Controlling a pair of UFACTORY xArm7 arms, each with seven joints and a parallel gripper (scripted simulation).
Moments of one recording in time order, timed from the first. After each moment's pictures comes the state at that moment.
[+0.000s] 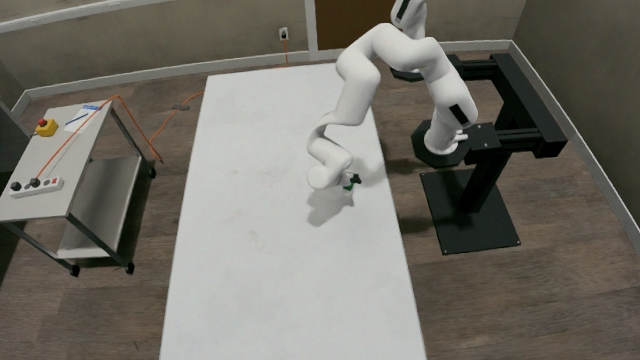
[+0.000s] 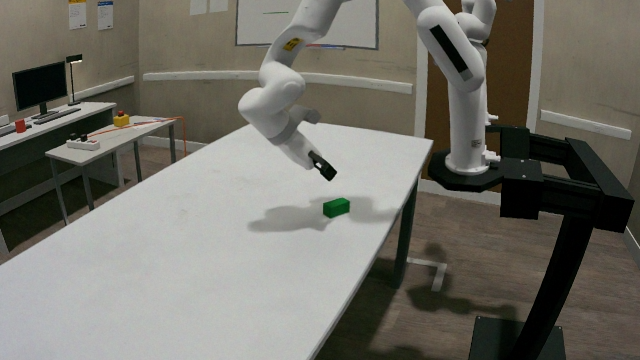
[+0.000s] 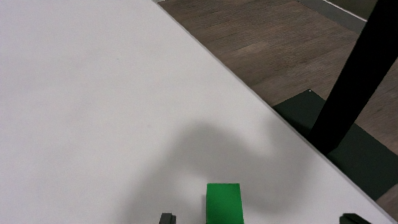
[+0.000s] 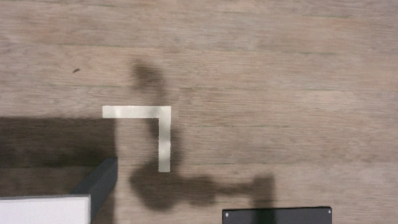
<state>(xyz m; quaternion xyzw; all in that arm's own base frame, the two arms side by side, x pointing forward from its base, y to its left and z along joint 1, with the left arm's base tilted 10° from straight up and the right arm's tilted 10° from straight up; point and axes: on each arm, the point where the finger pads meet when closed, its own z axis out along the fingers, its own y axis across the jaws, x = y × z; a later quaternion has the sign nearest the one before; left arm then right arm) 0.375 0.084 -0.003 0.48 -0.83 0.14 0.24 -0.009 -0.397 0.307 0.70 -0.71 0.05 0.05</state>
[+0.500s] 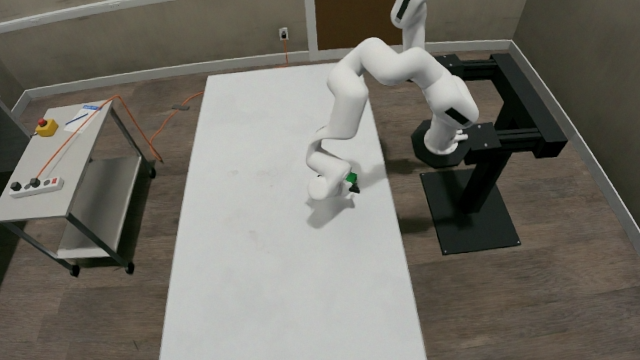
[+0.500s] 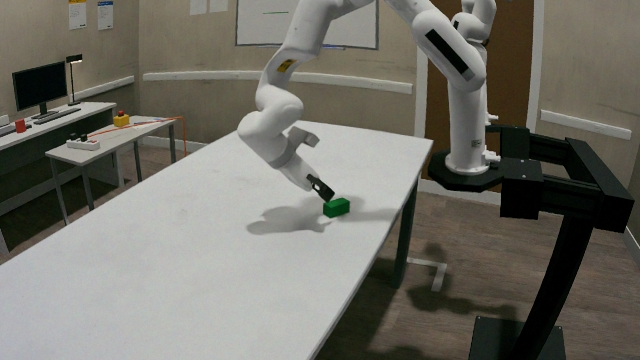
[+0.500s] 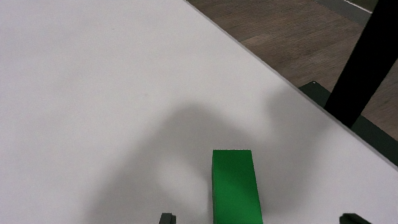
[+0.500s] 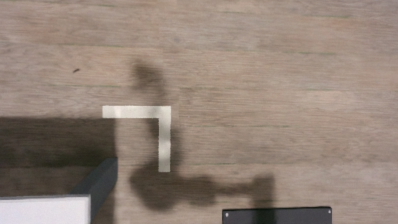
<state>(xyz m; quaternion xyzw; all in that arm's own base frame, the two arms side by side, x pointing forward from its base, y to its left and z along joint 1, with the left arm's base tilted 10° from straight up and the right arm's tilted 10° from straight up) 0.384 0.093 -0.057 0.48 -0.83 0.15 0.24 -0.009 -0.397 0.307 0.70 -0.71 0.05 0.05</state>
